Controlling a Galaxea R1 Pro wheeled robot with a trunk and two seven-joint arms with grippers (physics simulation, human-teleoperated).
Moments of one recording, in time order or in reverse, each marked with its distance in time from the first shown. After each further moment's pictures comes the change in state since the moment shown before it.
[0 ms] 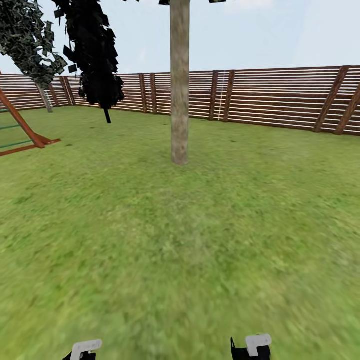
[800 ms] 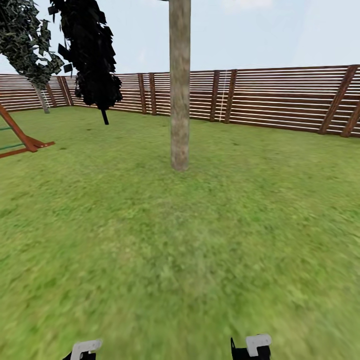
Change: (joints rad) left arm 0.000 0.000 0.000 0.000 0.000 0.000 0.000; right arm 0.000 0.000 0.000 0.000 0.000 0.000 0.000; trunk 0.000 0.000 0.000
